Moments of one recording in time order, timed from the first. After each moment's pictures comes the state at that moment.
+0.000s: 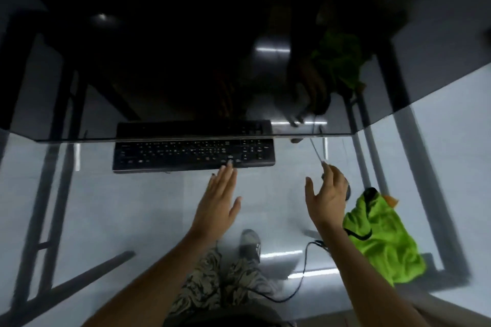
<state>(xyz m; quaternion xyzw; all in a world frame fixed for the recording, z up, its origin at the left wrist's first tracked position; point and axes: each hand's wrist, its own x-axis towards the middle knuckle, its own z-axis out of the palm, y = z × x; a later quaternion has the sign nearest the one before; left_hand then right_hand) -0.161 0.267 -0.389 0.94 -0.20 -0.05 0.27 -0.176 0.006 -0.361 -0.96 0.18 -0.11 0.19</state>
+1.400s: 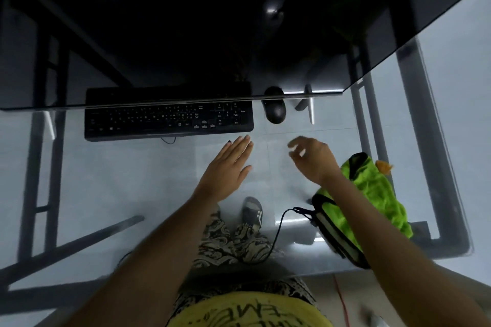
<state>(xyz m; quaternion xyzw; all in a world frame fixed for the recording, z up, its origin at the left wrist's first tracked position) -0.159 0.185 -0.398 0.94 -0.30 -0.14 0.12 -0.158 -0.056 -0.345 -0.94 0.08 0.17 0.28</state>
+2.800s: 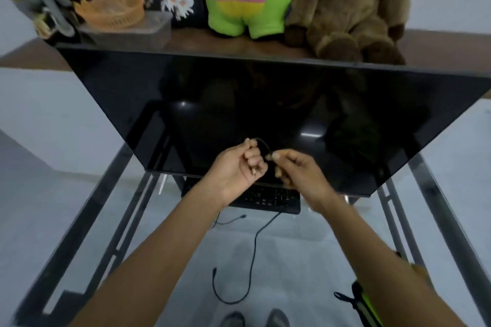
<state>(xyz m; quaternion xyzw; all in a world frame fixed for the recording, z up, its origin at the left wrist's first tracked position) -0.129 0.274 -0.097 0.31 0.12 -0.20 0.92 -0.121 0.111 -0.126 -0.73 -0.03 0.13 0.67</state>
